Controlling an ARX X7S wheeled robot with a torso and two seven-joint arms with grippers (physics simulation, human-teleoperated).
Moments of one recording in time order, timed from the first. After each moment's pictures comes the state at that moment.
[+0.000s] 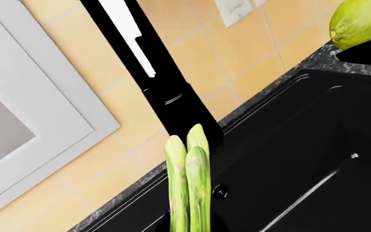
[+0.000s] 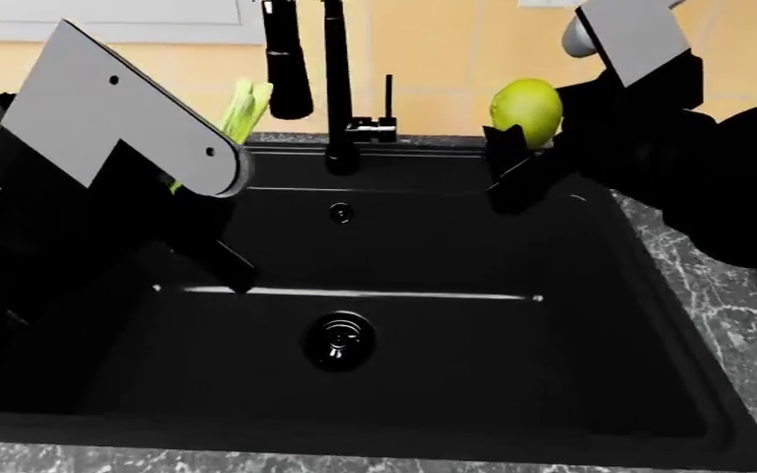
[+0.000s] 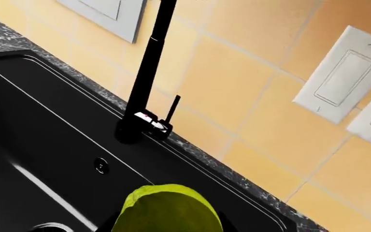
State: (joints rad) left arm -1.43 -0.87 0.60 0.58 -1.60 -1.22 -0.66; right arm 1.51 0.77 -0.83 -0.19 1.30 1.06 0.33
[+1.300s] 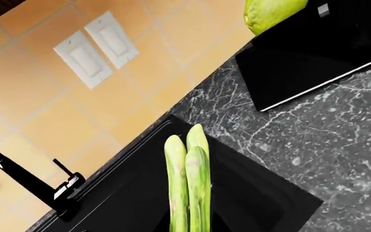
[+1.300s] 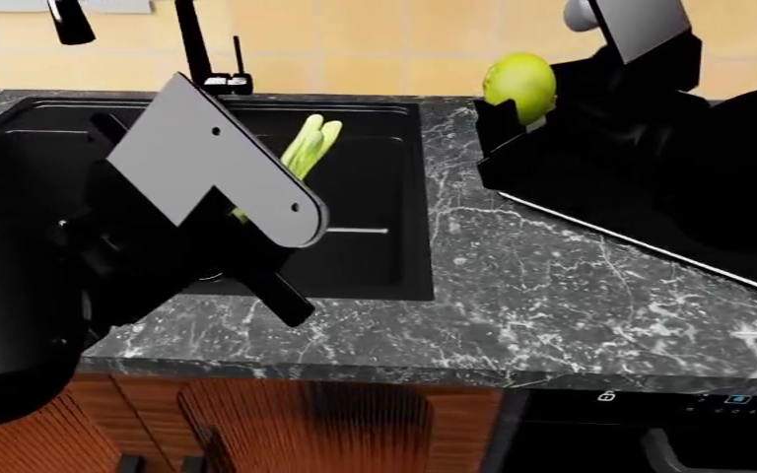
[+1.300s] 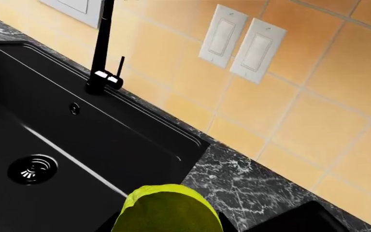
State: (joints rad) left arm -1.42 -0.78 0.69 0.60 -1.52 -1.21 -0.60; right arm 1.50 0.74 -0.81 -0.16 1.28 0.99 0.34
